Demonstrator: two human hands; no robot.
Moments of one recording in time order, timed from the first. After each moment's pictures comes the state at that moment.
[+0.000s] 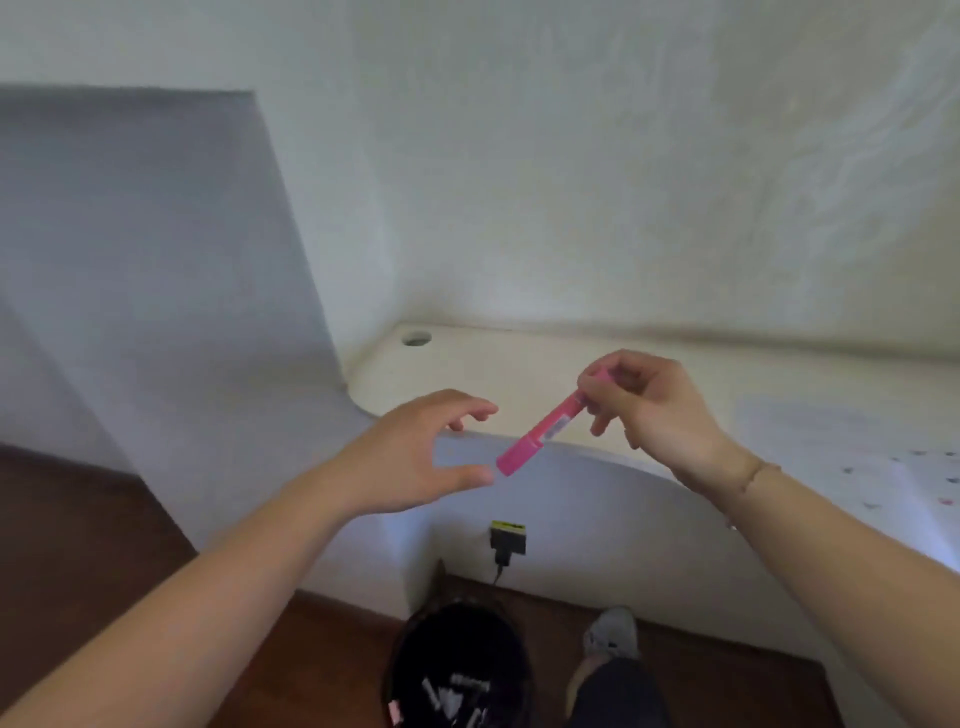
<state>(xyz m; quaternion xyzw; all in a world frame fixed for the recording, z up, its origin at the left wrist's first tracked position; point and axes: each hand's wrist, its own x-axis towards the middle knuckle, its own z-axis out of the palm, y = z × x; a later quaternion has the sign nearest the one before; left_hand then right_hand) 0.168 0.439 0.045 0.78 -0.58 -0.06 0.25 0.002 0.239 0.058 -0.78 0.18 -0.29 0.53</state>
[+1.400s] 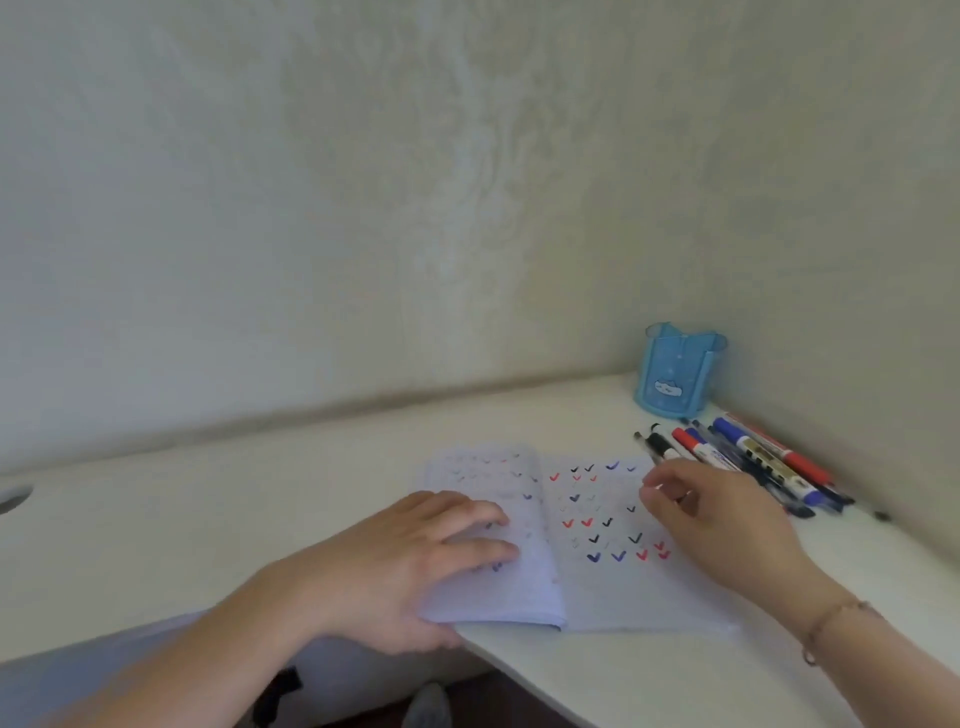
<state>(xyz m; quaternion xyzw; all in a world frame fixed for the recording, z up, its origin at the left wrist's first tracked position) 0.019 0.195 0.026 0.45 -0.89 0.05 0.03 -0.286 0.085 0.032 -0.80 0.54 -0.24 0.12</state>
